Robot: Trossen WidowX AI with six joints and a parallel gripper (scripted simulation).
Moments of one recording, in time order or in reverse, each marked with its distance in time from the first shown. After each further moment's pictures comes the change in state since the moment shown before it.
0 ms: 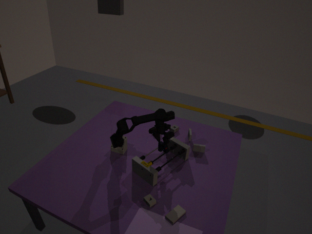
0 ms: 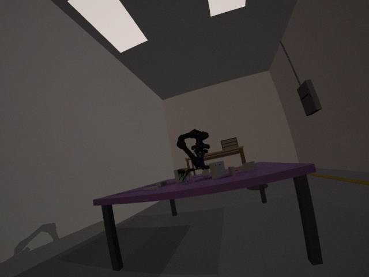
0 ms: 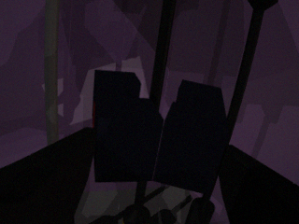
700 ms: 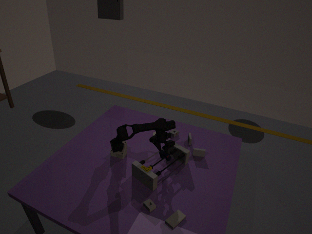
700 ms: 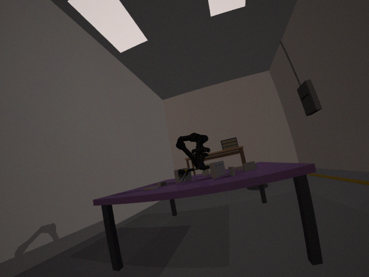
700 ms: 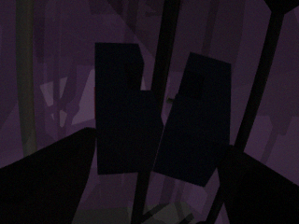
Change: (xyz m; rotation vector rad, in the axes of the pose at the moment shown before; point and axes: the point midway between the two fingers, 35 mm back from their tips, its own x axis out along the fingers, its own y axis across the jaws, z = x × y) arm 0.032 -0.002 0.001 -0.008 -0.002 -0.002
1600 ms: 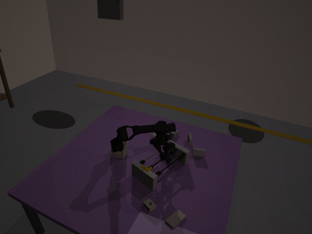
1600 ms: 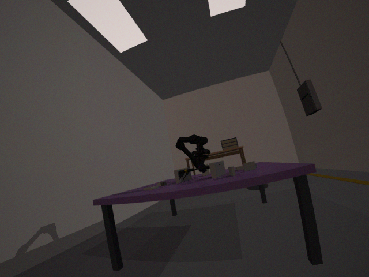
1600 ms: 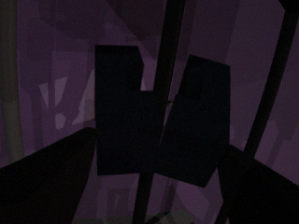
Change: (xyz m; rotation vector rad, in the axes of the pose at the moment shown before) arm 0.016 0.000 -0.001 -0.001 0.002 -0.002
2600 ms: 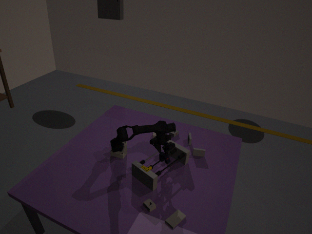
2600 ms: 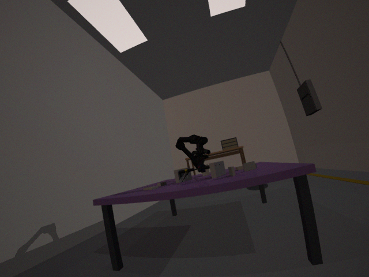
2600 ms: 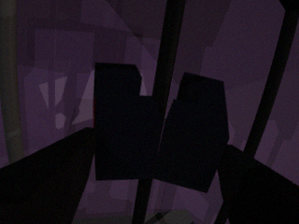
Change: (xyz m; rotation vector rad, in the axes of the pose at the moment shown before) arm 0.000 0.000 0.000 -0.001 0.001 0.001
